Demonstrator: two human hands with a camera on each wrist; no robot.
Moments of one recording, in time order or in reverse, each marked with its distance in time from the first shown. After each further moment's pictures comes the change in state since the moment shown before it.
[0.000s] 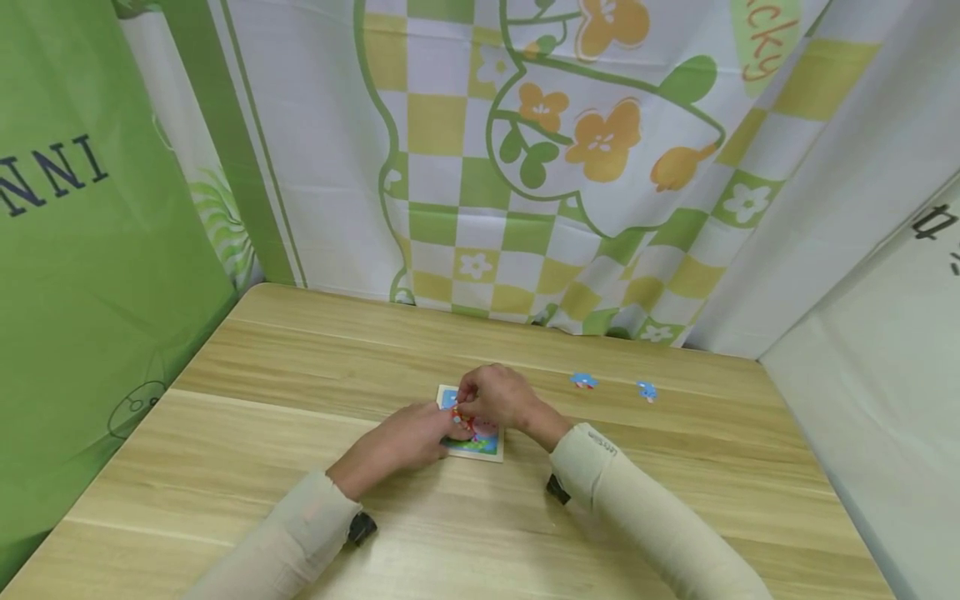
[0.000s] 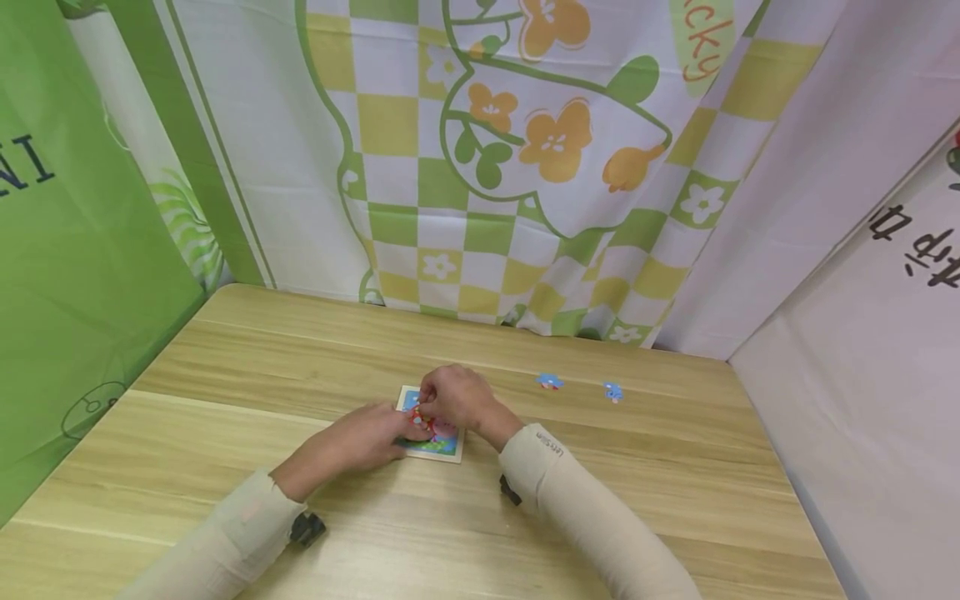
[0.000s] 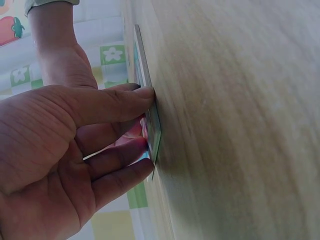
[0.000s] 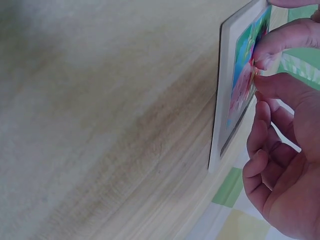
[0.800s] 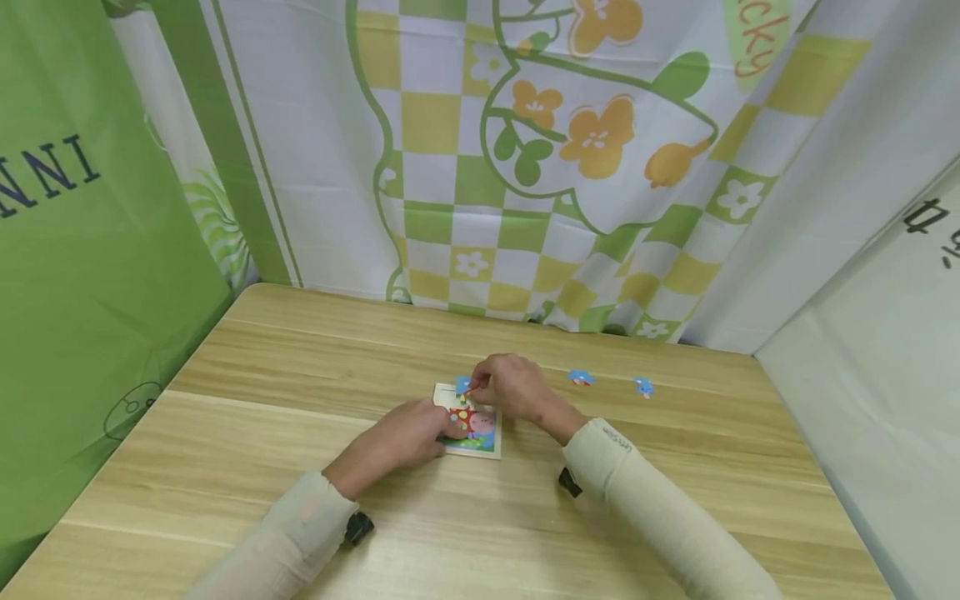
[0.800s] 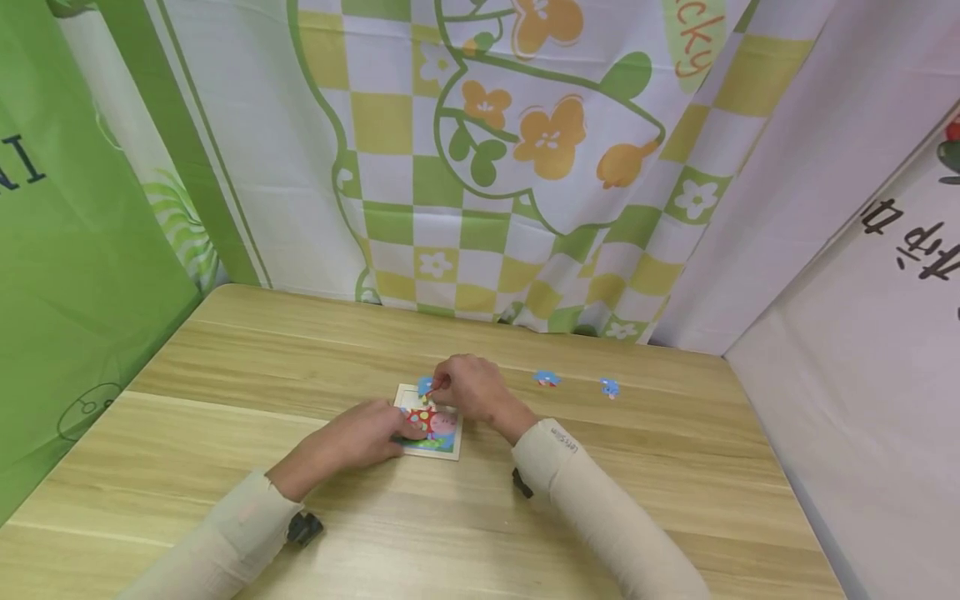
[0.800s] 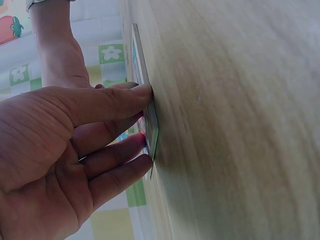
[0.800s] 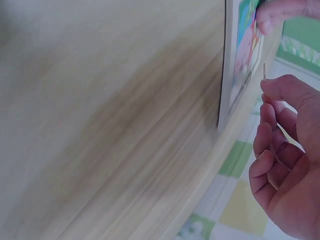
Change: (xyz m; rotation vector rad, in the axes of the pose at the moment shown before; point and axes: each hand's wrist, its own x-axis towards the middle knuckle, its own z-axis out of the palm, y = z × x) left_hand 0.003 -0.002 0.002 -0.015 0.012 -0.026; right_hand -0.010 0.017 -0.014 -0.072 0.094 0.007
